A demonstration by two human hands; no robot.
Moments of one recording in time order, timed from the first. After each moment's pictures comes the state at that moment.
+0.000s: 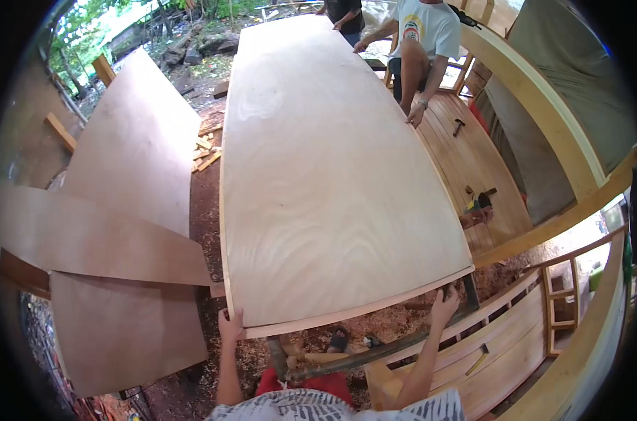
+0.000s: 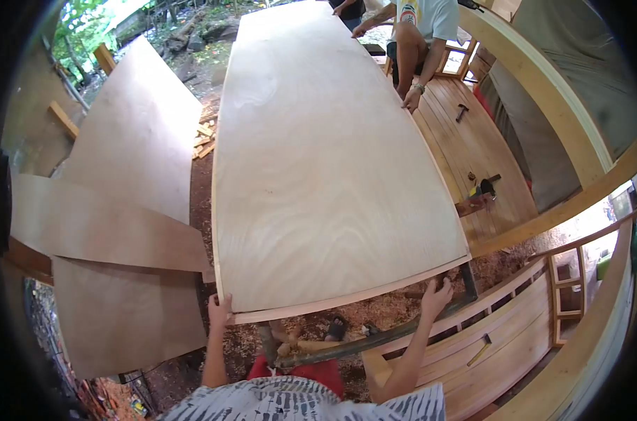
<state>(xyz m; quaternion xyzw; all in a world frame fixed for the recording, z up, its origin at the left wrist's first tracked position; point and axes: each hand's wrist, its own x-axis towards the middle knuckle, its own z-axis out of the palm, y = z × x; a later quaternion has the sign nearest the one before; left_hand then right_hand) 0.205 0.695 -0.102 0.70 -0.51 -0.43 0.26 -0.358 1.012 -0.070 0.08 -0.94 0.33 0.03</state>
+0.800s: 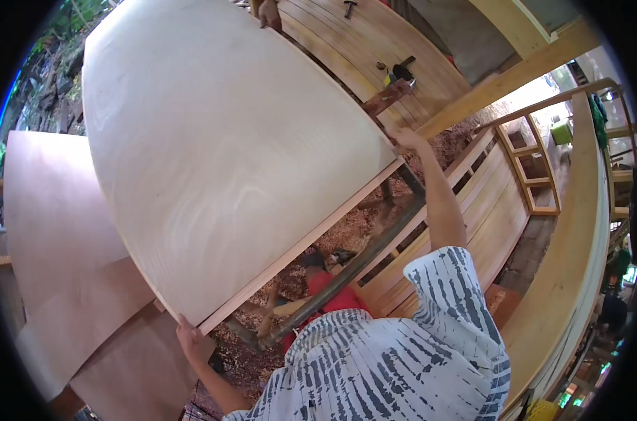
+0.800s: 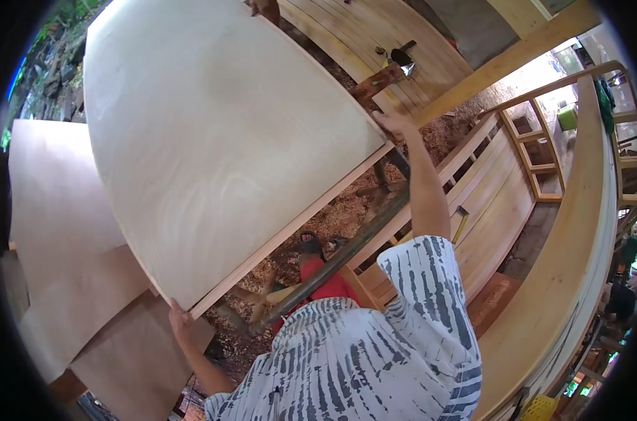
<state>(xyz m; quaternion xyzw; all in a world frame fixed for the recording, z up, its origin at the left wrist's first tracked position) 0.210 0.691 -0.047 0.66 -0.39 -0.61 0.17 -0.682 0.998 -0.054 0.19 -0.90 0.19 -0.34</state>
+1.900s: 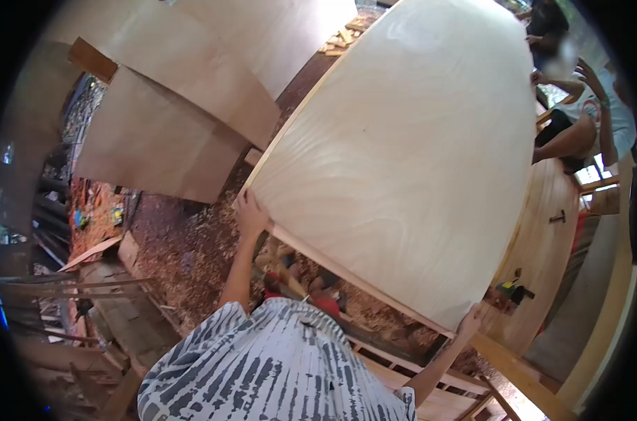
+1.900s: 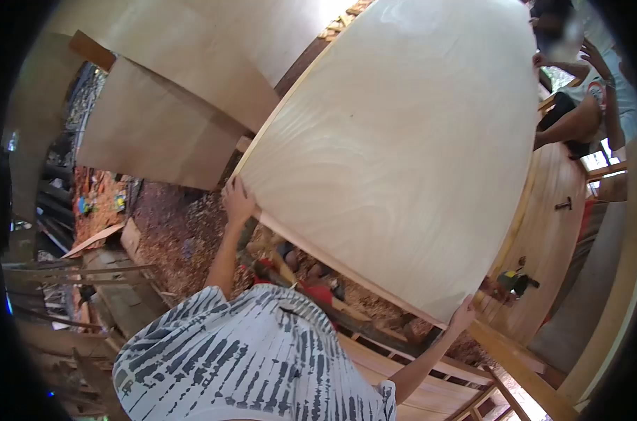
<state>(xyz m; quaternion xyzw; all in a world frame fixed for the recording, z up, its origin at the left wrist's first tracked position) 0.168 0.766 -0.042 0.85 -0.52 -0.06 0.13 -0.534 0.955 -0.041 0.19 -0.96 0.14 -0.17</state>
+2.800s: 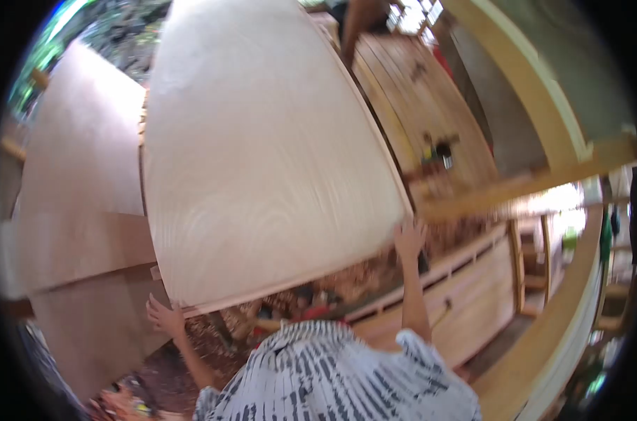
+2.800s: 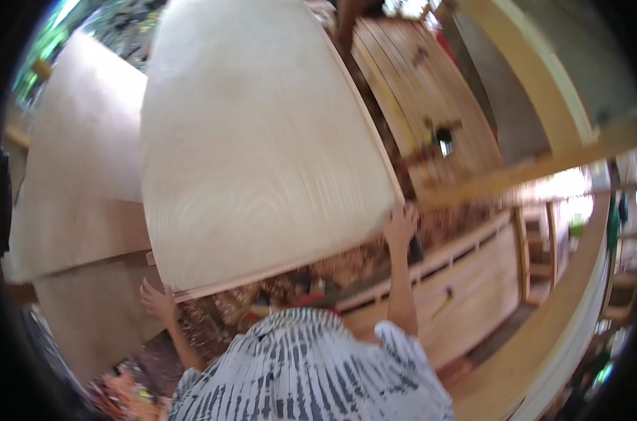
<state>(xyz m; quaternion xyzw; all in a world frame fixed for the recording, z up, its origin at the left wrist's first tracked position) 0.170 0.758 0.041 0.78 -0.61 0.12 0.01 -0.475 1.008 -0.062 0.32 -0.94 0.07 0.11</state>
